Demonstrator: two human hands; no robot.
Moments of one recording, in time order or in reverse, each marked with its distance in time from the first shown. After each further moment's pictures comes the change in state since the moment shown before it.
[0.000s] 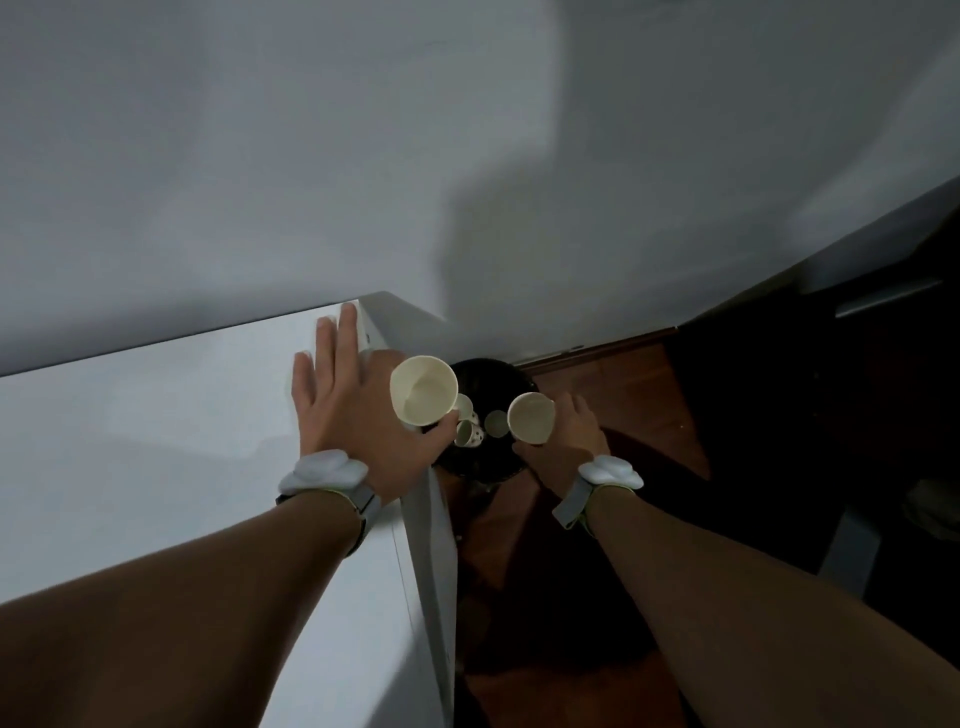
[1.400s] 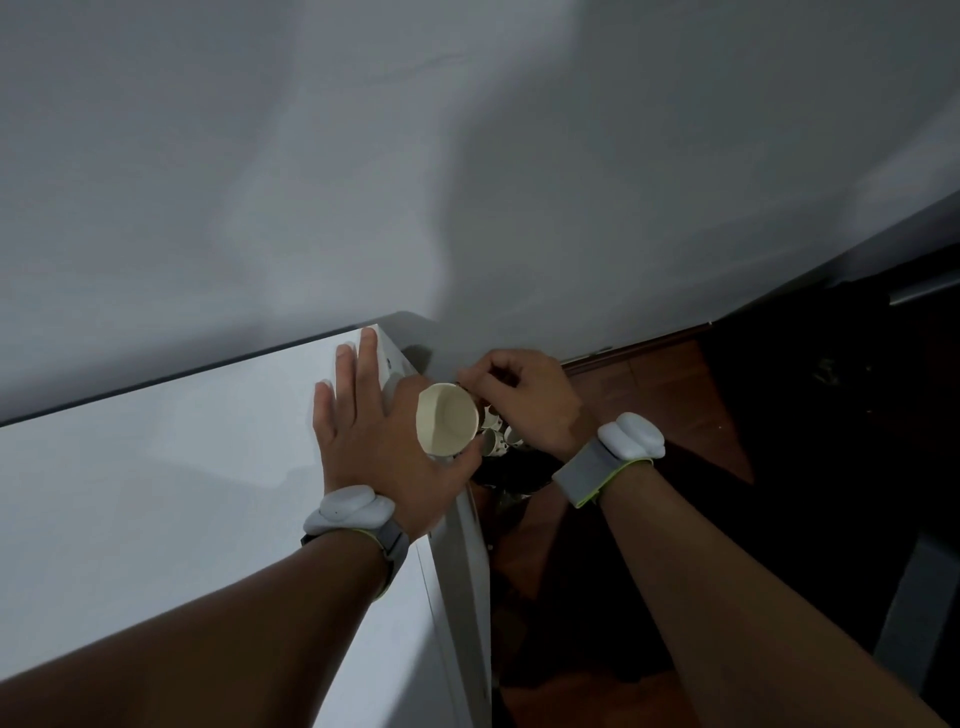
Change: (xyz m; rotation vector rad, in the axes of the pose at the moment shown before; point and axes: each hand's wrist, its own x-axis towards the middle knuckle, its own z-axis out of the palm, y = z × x) left_hand -0.001 0.001 0.001 0.071 0.008 0.017; right_hand 0.021 -0.112 -0.036 0.626 -0.140 -0.346
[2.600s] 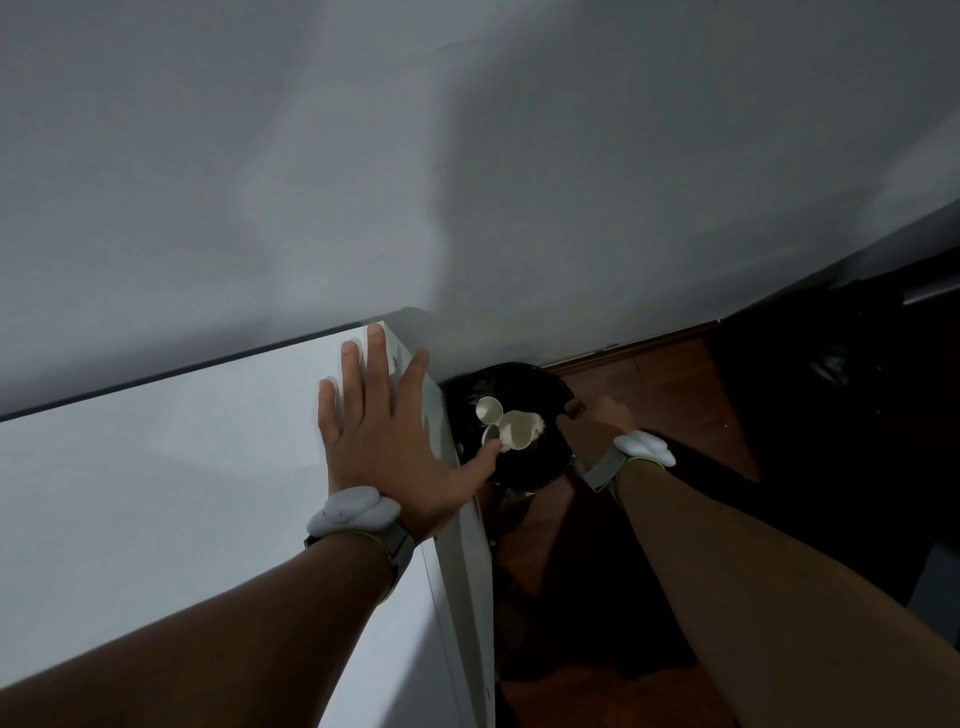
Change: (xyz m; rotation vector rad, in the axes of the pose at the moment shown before) left_hand 0.000 0.006 -0.004 0.052 -0.003 -0.016; right_hand -0.001 0.115 -0.021 -0.502 0.261 0.512
